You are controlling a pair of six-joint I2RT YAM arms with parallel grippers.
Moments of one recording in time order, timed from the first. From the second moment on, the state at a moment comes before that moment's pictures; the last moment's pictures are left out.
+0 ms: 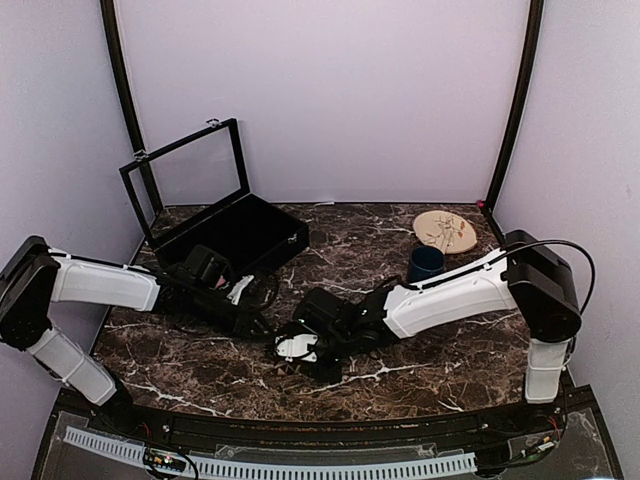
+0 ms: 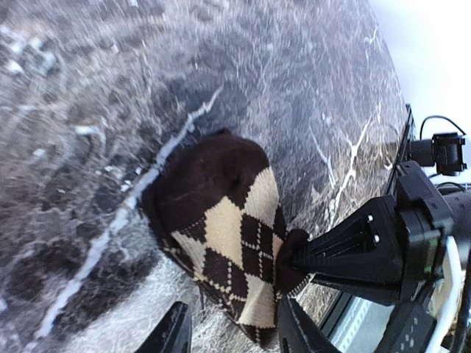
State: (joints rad) left arm -0.63 1.51 0.71 -0.17 0.59 -0.40; right arm 1.23 1.96 1.23 -0.30 -0.06 -0.35
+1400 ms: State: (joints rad) left arm -0.96 1.06 0.38 0.04 0.15 -0.37; right arm 1.01 2.18 1.52 -0.63 -0.73 -0.11
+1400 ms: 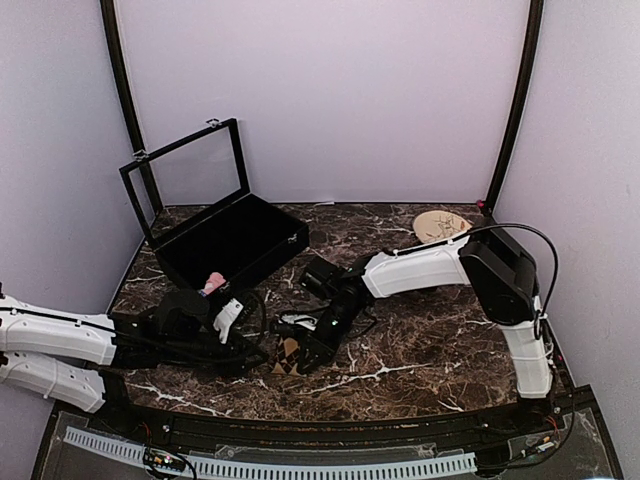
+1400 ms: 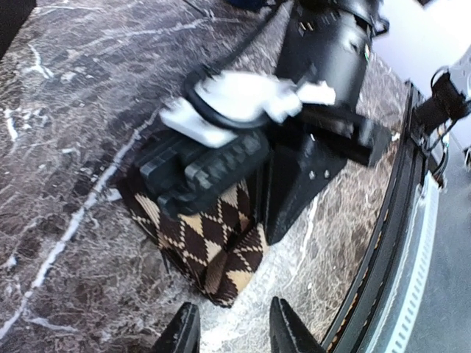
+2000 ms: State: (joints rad) left arm -1.22 1.23 0.49 0.03 -0.11 -0.15; right arm 0.99 2.20 1.52 -0.68 -0.82 -0.05
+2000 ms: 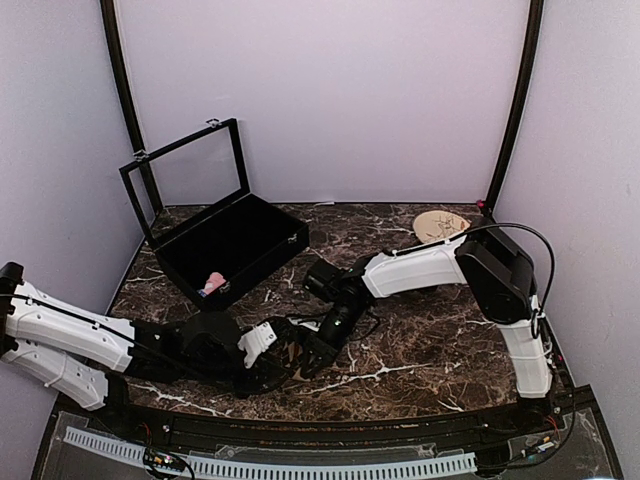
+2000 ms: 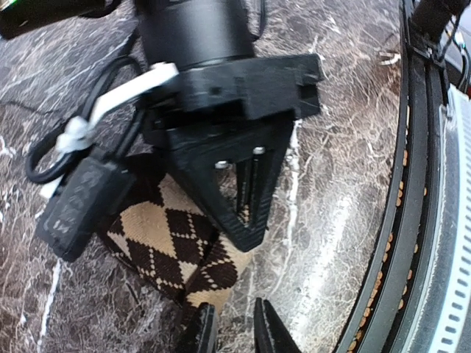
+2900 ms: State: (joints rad) left arm -1.36 1.46 0.60 -0.03 -0.33 0.03; right arm 0.98 2.21 1.51 -0.74 -0.86 -0.08
